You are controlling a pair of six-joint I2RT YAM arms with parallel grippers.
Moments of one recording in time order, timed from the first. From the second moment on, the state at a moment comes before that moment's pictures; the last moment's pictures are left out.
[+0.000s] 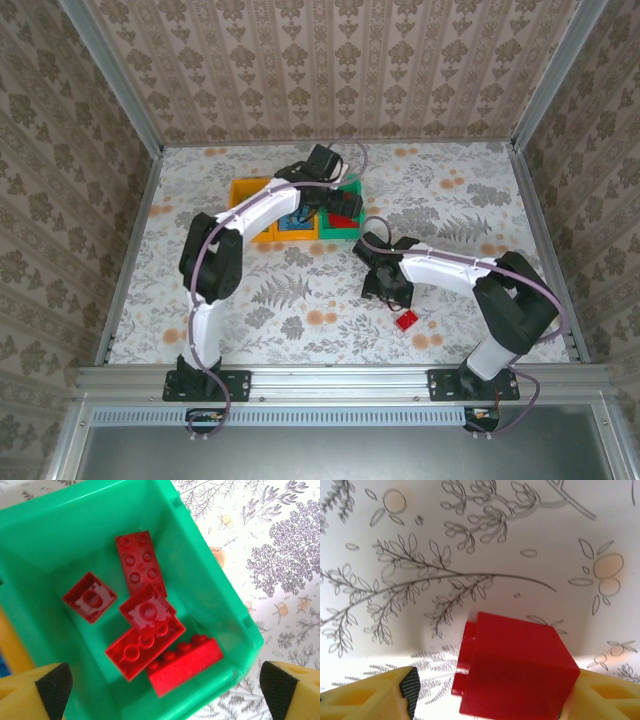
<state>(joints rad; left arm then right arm) -0.65 2.06 1.73 -0.62 0.10 -0.20 0.70 1.64 0.96 -0.81 0.08 1.00</state>
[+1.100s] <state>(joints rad) -0.63 1.41 0.87 -0.32 0.05 -0.30 0.47 1.95 1.56 -0.54 -0.07 0.83</state>
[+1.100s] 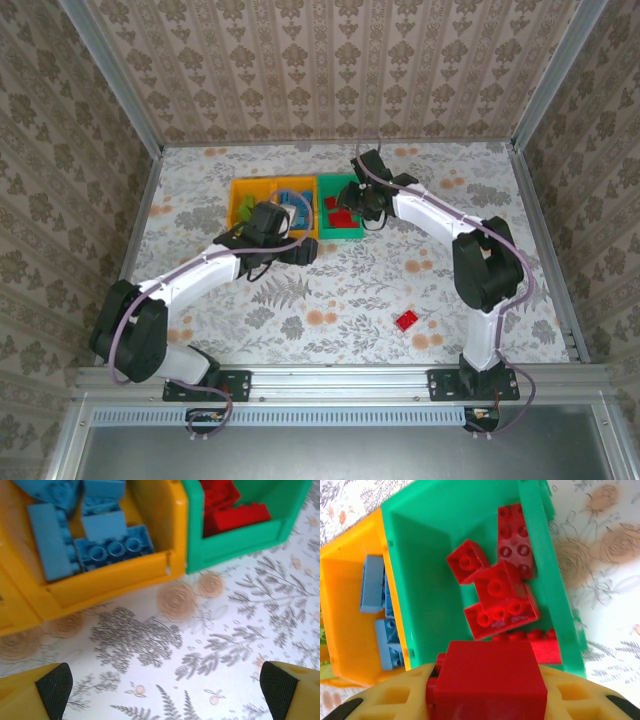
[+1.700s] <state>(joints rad) -0.95 1.43 0.82 -0.22 0.09 -0.20 0.43 2.10 1.74 -0.53 -0.17 0.85</state>
